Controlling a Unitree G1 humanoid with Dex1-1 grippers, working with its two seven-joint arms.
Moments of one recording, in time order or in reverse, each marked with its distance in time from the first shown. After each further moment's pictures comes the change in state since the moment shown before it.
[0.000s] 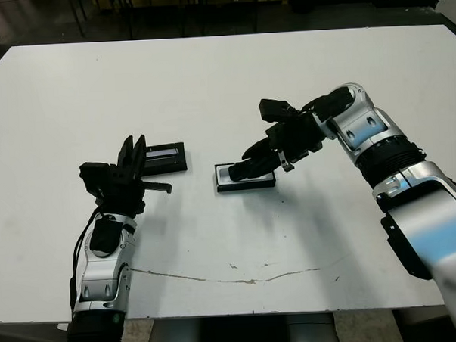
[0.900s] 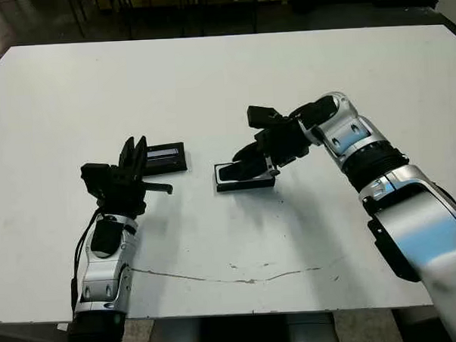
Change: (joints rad) left arm 0.000 -0.002 -0.005 0.004 -0.009 -0.001 0.000; right arm 0.003 0.074 -0.002 0.033 -0.044 -0.032 -0.090
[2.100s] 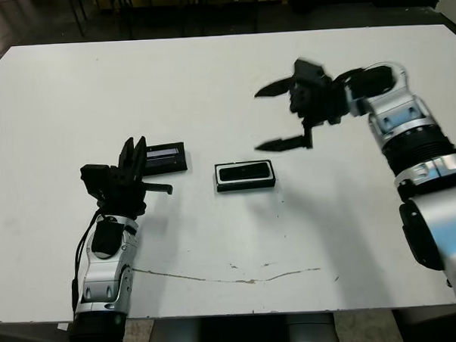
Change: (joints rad) left arm 0.004 -0.004 -0.002 0.003 0.000 -0.010 0.009; right arm 0.057 -0.154 -0.343 -0.227 0.237 -0.043 -0.196
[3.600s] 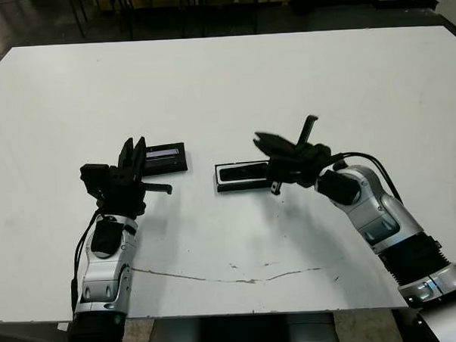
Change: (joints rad) left arm 0.000 0.002 0.002 -0.007 -0.001 0.017 0.001; right arm 0.517 -0.023 0.321 -0.502 -0.606 -0.181 -0.717
